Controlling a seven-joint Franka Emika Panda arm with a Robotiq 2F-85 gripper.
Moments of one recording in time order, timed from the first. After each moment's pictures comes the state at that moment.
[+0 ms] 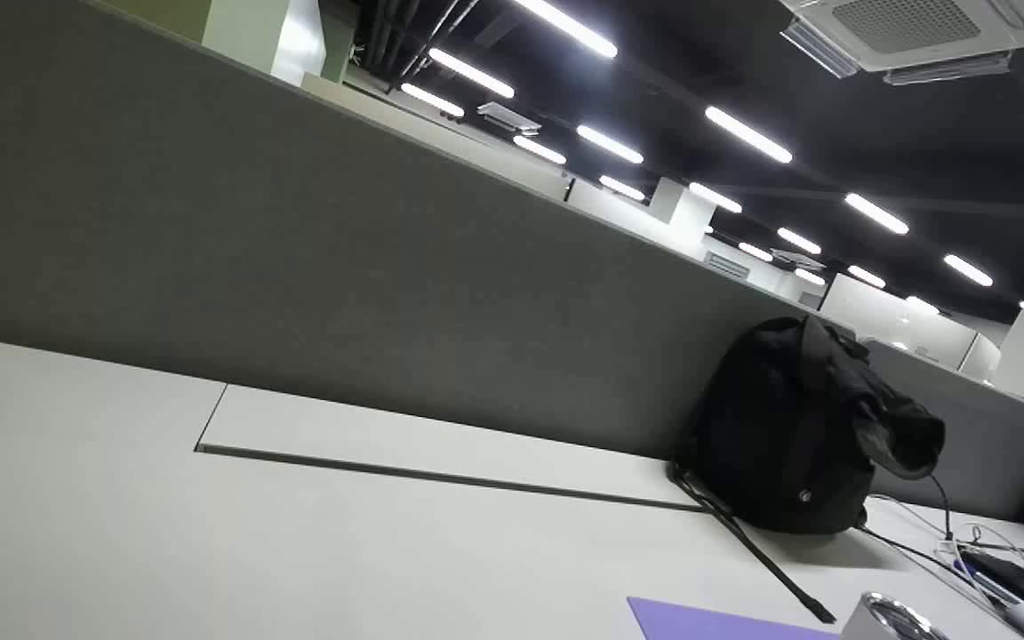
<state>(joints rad) -0.09 -0.60 -0.22 -2.59 -0.24 2.09 -0.44</state>
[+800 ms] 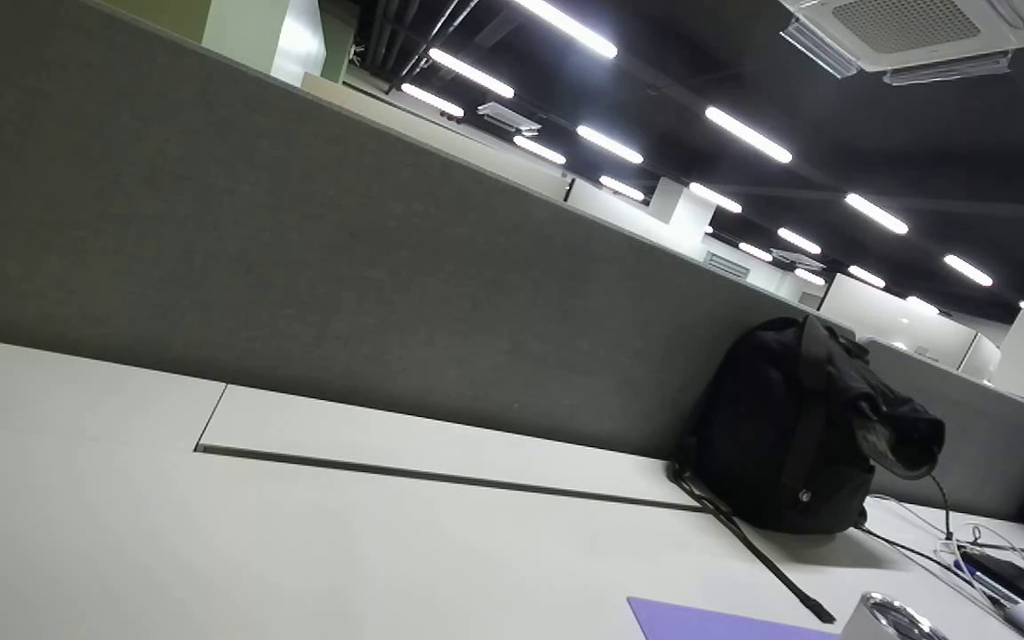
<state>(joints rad) -0.09 -0.59 -0.22 -2.59 -0.24 2.11 -0.44</state>
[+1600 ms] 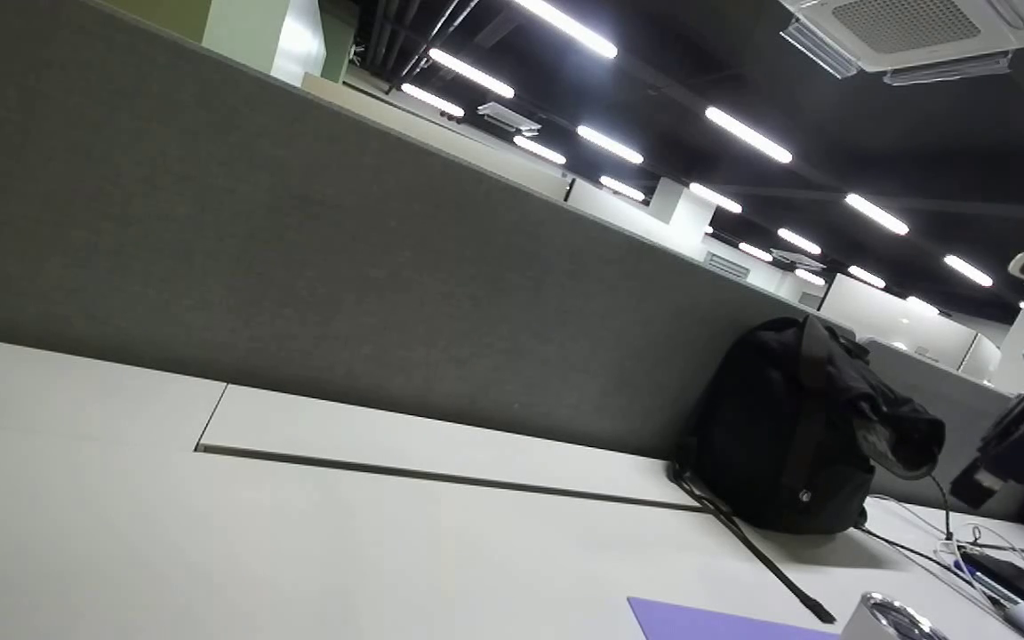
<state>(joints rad) 0.01 -0.20 -0.10 -2.57 -0.16 2.62 -0.43</state>
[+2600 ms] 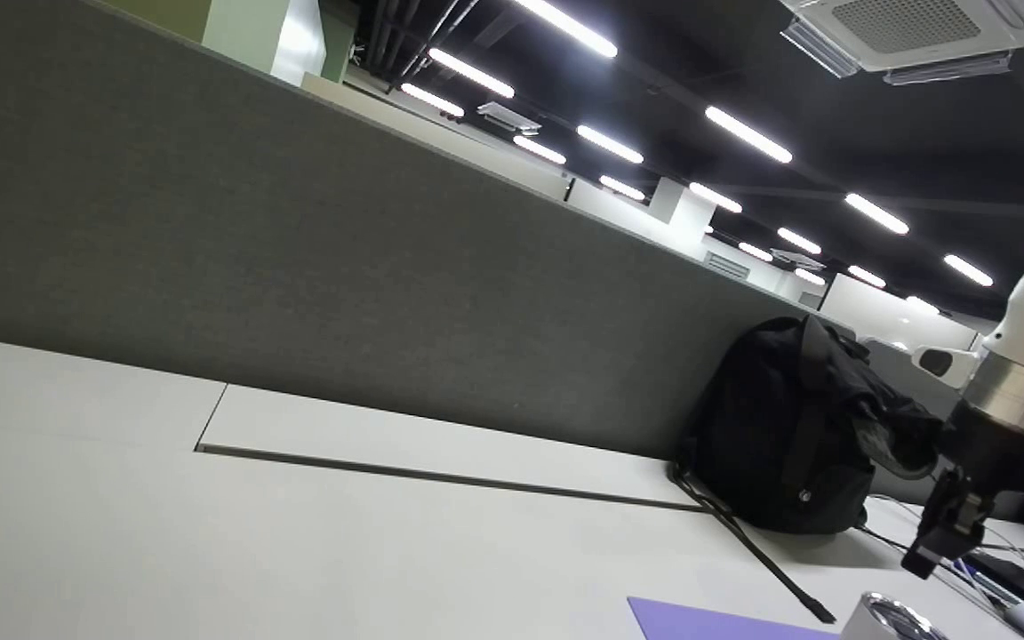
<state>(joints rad) -0.04 0.10 -0.09 -2.46 -0.40 2.69 -0.28</state>
